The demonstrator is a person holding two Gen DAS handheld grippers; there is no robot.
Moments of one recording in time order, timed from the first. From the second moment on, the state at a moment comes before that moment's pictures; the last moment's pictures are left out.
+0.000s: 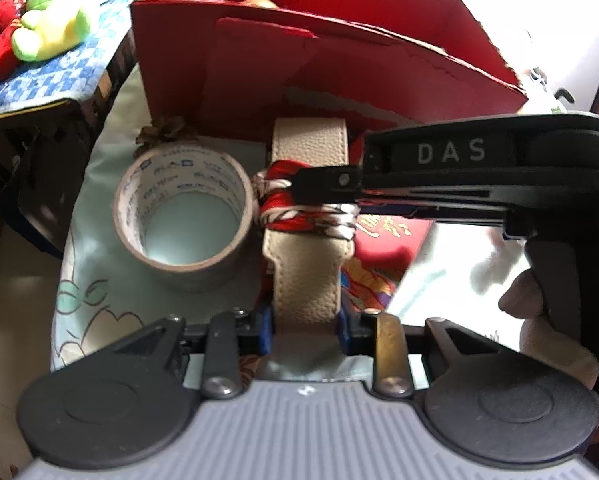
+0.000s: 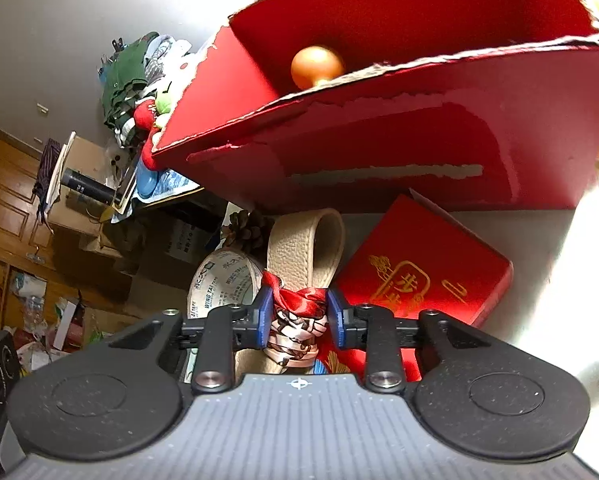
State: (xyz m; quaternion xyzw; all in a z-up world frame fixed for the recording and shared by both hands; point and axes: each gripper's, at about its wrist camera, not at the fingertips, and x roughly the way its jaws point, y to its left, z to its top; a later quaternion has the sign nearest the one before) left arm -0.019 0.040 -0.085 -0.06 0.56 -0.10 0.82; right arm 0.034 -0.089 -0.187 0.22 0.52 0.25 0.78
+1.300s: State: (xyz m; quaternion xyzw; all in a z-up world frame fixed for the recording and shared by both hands) left arm 0.052 -0.047 0.048 0.04 0.43 -0.27 0.86; right arm 0.056 -0.192 -0.063 0.26 0.35 0.21 0.87
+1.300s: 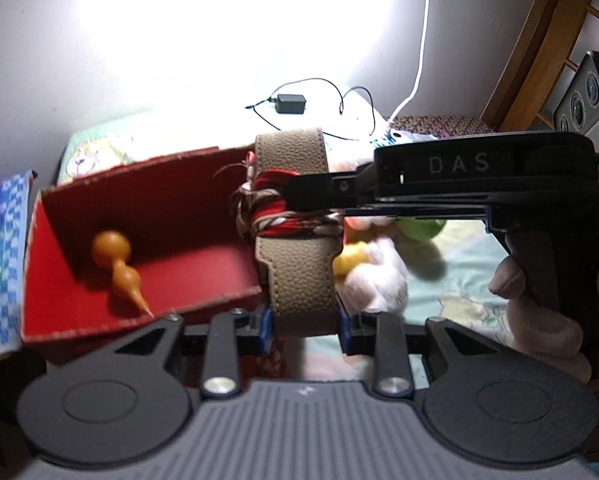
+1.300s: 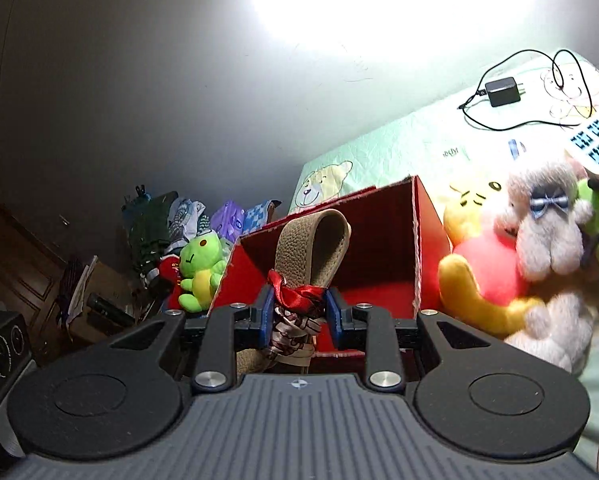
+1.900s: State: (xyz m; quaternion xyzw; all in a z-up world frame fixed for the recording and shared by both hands) left arm 0.175 -0.027 -0.021 0.02 0.52 -0.29 0.80; right arm 0.192 -0.137 -0.114 0.16 0.48 0.19 0.84
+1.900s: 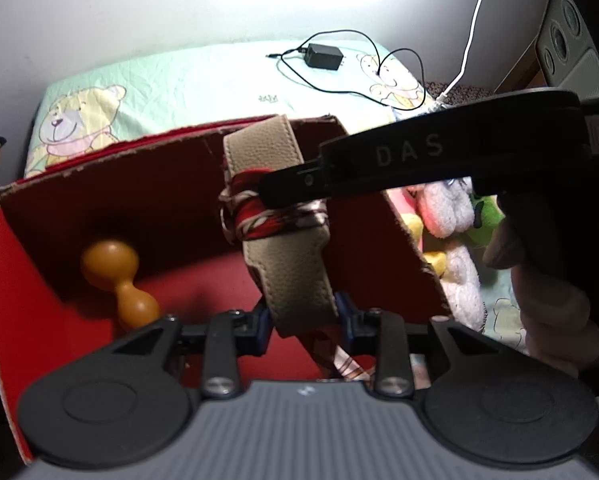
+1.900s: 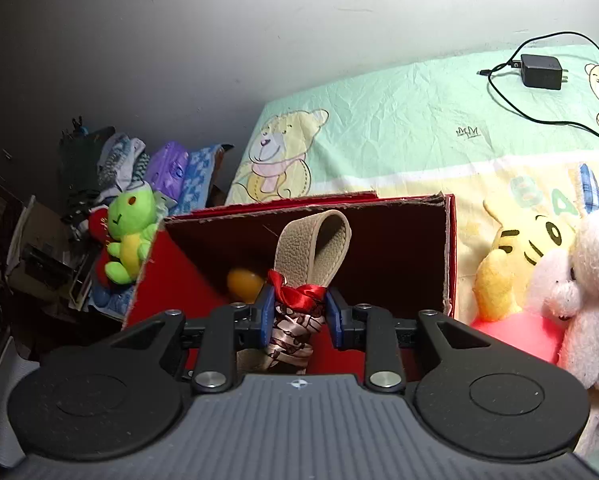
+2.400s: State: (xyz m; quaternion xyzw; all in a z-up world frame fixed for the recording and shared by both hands) left arm 0.203 -0.035 -0.093 0.02 0.63 -0.27 0.73; right arm 0.222 -0.094 -0.169 0.03 0.58 0.17 0.80
